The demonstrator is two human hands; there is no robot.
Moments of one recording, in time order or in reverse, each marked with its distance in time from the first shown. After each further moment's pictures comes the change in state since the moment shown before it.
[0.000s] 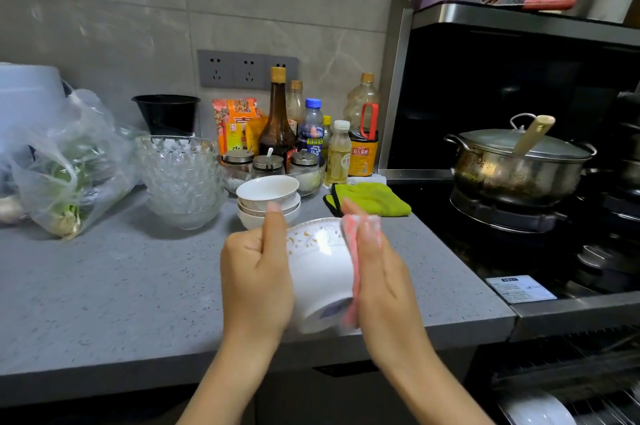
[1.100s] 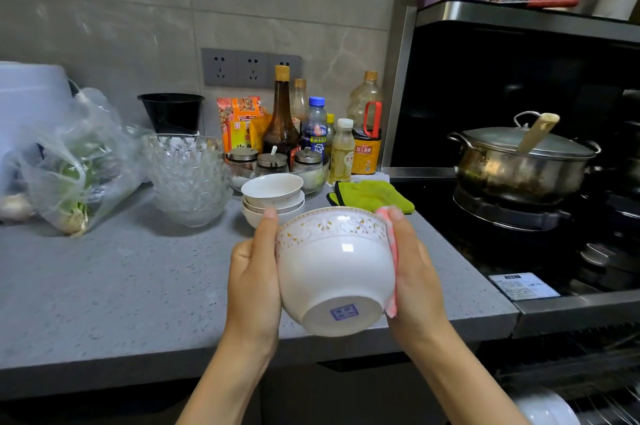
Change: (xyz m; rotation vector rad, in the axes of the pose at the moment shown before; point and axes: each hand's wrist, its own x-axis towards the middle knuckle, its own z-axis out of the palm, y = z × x) left_hand -0.009 0.002 -0.005 -0.383 -0.035 -0.229; right_hand 0.010 -0.019 -0.014 0.357 0.109 0.278
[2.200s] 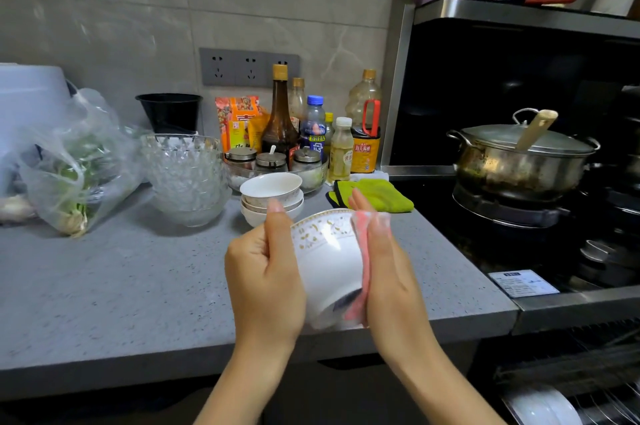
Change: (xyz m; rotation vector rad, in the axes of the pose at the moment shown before) left_hand -0.002 -0.002 0.009 0.310 0.097 0.316; right_hand -0.014 0.008 0.006 -0.194 -0.175 -0.190
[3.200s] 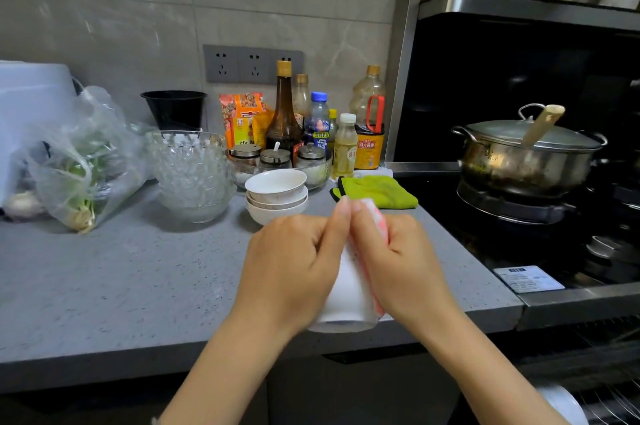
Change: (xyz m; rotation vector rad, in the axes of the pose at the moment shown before) left_hand 0.014 0.011 -0.007 0.518 -0.407 0.364; right_hand 0.021 -0.005 -0.008 -0.463 0.046 -0.128
